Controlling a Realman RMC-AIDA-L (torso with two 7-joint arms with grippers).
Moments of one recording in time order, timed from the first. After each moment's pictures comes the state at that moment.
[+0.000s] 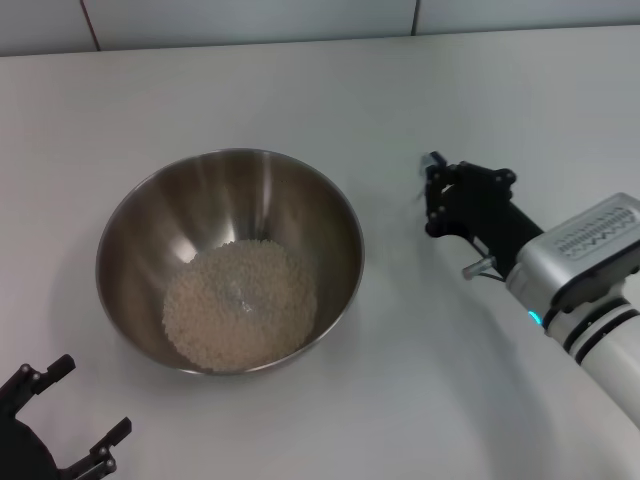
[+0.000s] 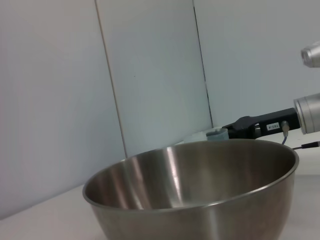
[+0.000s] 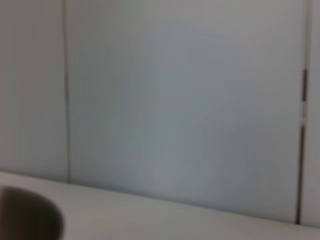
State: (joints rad) left arm -0.04 -1.95 1.44 0.08 0.90 1.66 -0.19; right arm 0.46 2.09 0.27 0.36 -1.92 -1.03 -0.05
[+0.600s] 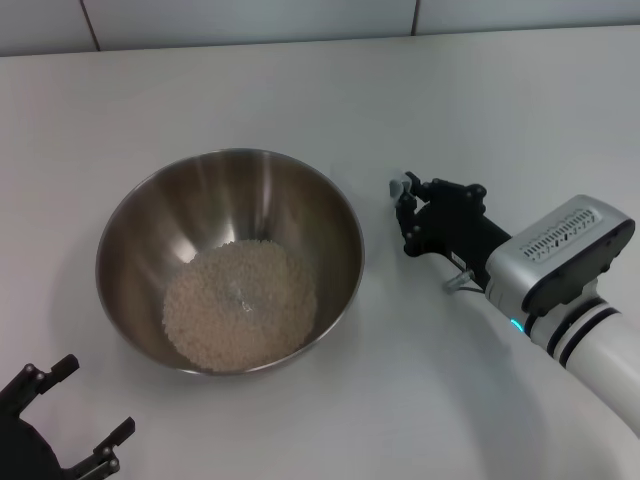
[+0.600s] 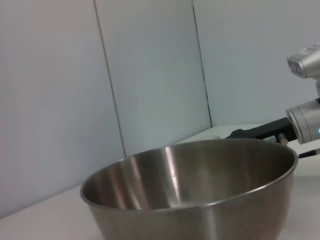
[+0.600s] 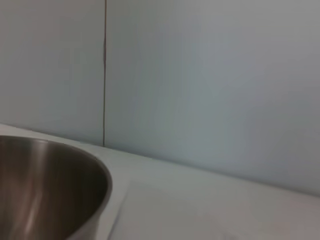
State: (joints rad) left arm -0.05 -1.96 1.44 0.08 0.90 1.66 -0.18; right arm 0.49 2.09 0.27 0.37 -1.99 -0.93 -0.05
